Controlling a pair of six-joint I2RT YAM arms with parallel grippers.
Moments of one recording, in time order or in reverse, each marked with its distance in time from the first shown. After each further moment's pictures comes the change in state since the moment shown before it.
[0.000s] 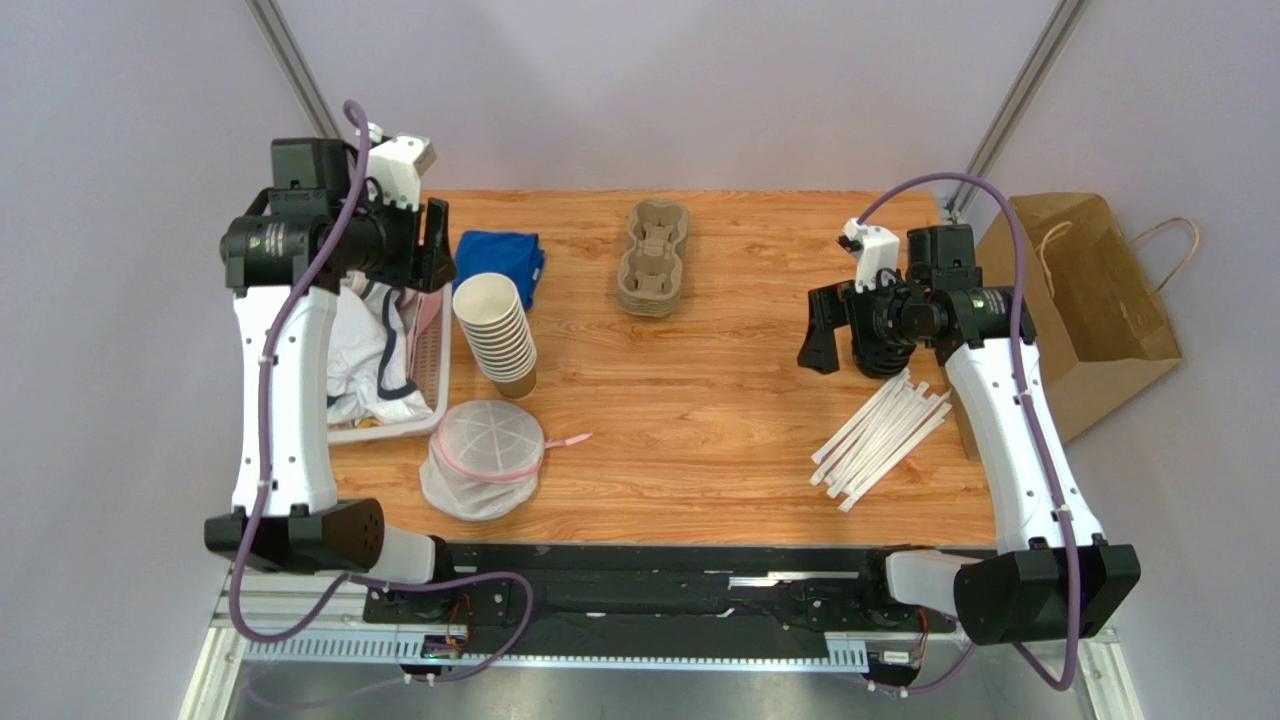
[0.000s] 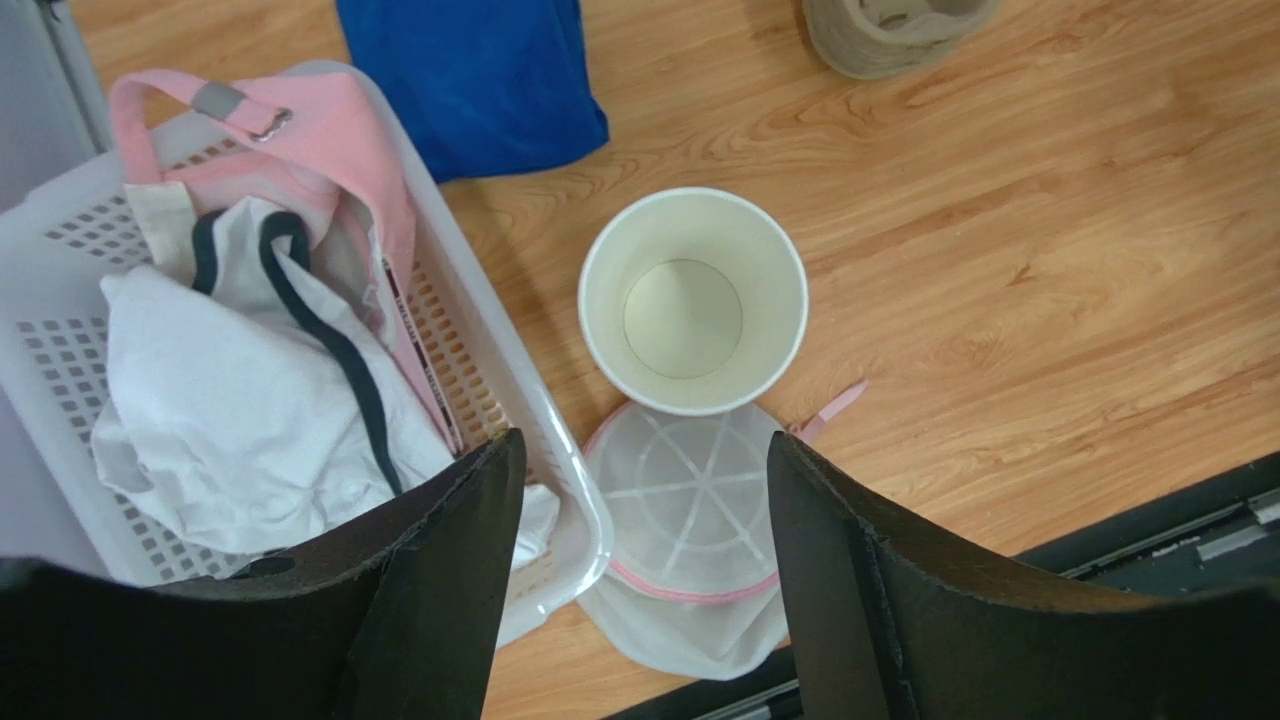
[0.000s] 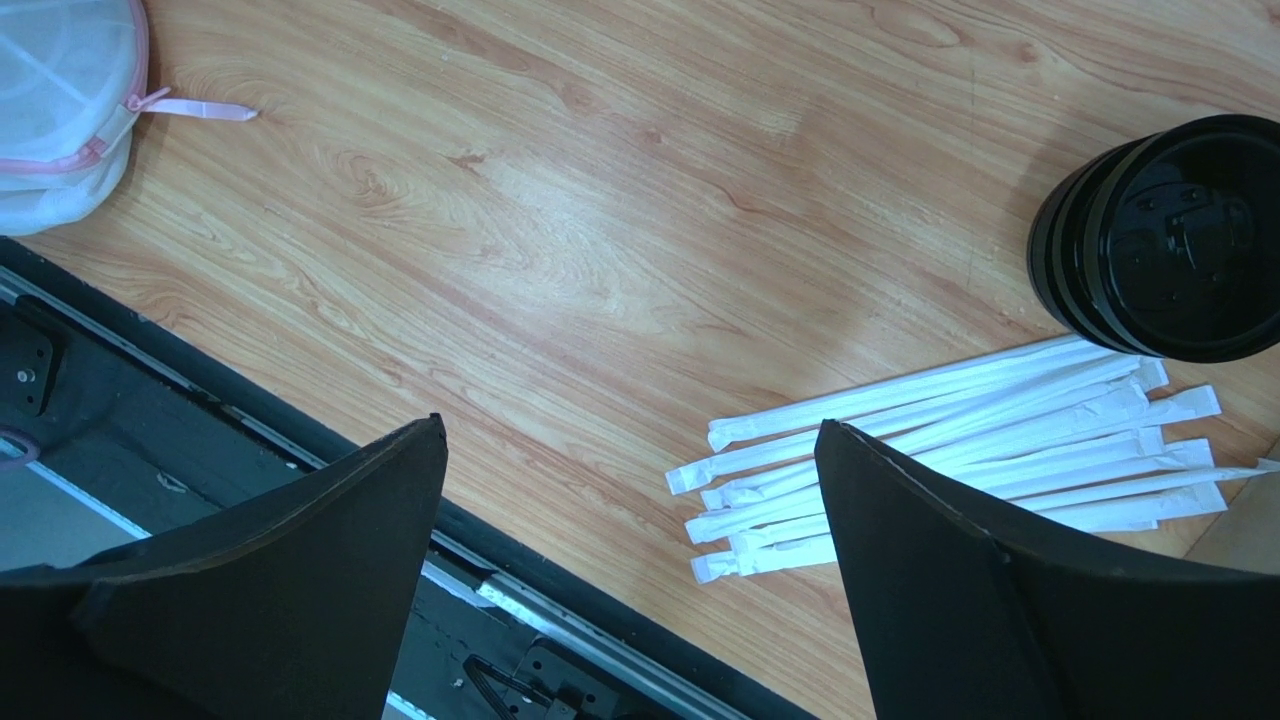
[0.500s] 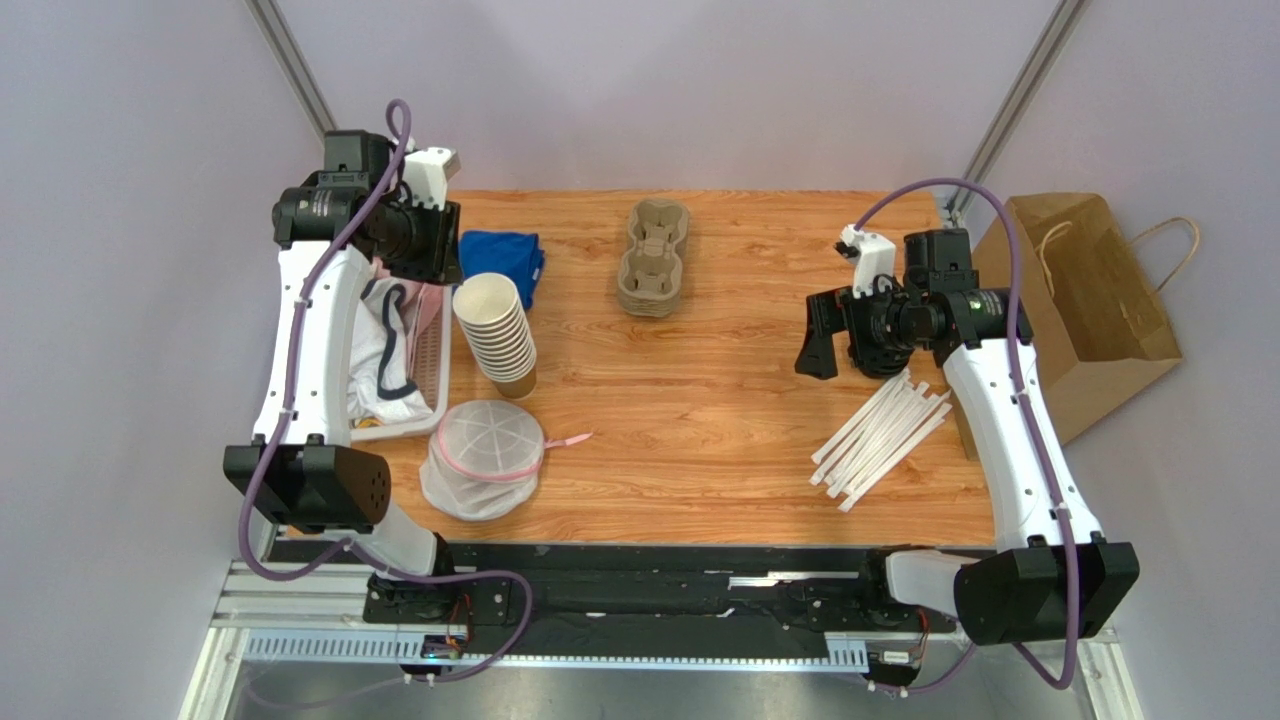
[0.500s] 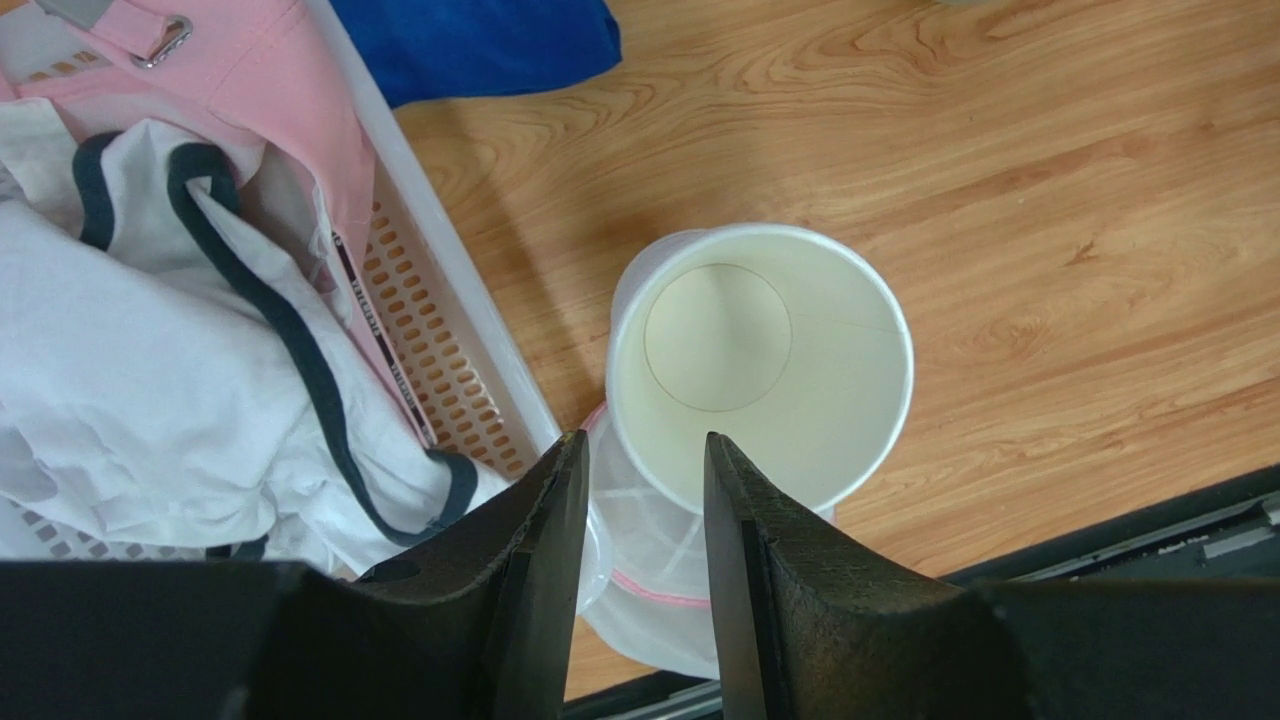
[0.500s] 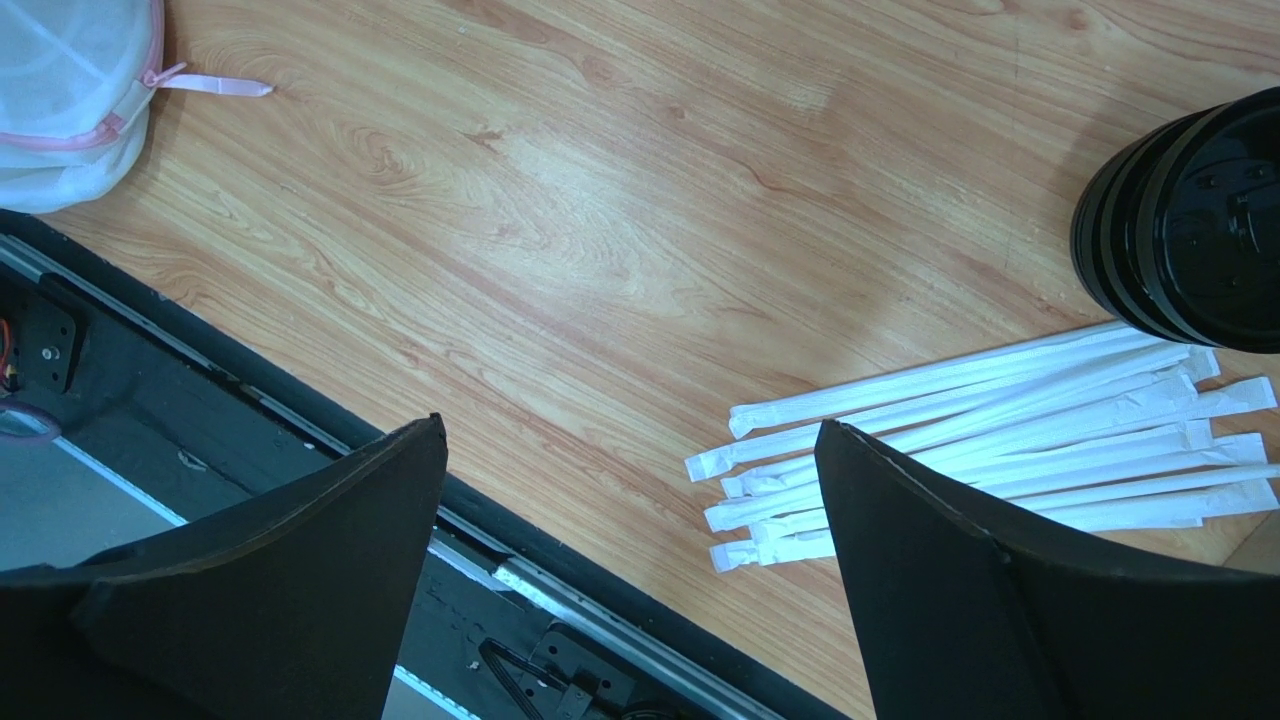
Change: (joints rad) left arm -0.046 0.179 -0.027 0.013 -0.073 -0.036; right arm 0.000 0.000 -0.021 -0.016 -0.020 0.002
